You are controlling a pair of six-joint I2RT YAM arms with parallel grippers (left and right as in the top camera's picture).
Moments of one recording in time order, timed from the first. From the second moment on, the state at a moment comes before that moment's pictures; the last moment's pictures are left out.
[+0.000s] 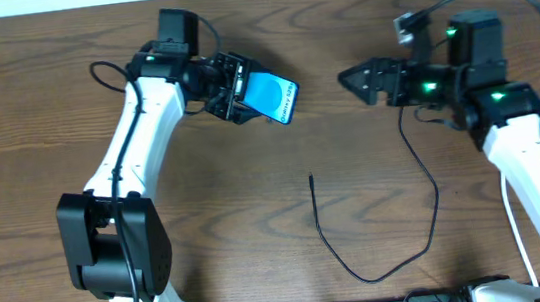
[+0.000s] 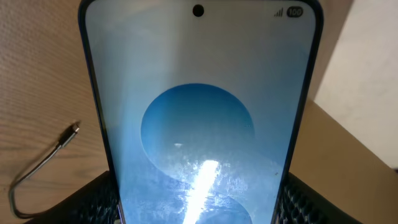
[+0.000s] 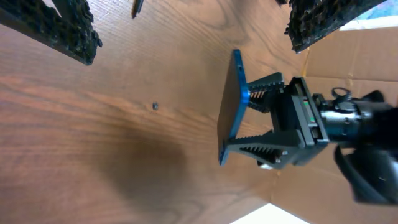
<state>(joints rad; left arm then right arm) -0.20 1.87 1.54 -0.82 0.69 -1.30 0.14 1.43 1.14 -0.43 -0.72 0.44</state>
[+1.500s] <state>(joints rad) -0.40 1.87 1.54 -0.79 0.62 -1.62 0.35 1.54 1.14 -0.39 -0.46 0.52</state>
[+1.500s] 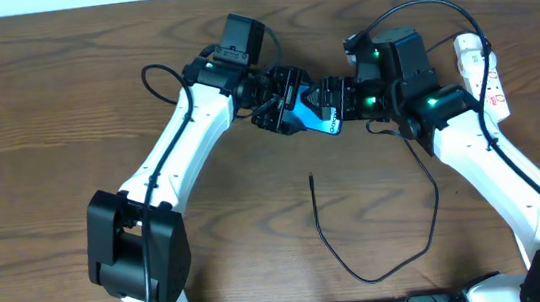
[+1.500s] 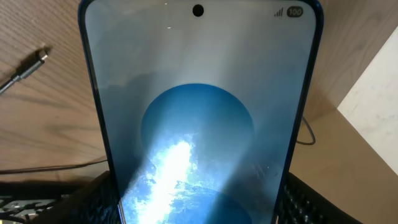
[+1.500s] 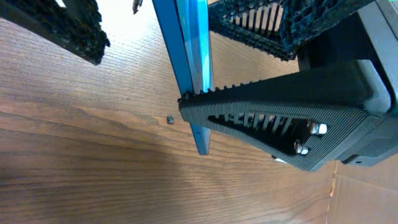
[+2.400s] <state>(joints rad) -0.40 1.87 1.54 -0.78 0.64 -1.74 0.37 1.54 1.14 -0.43 -0.45 0.50</state>
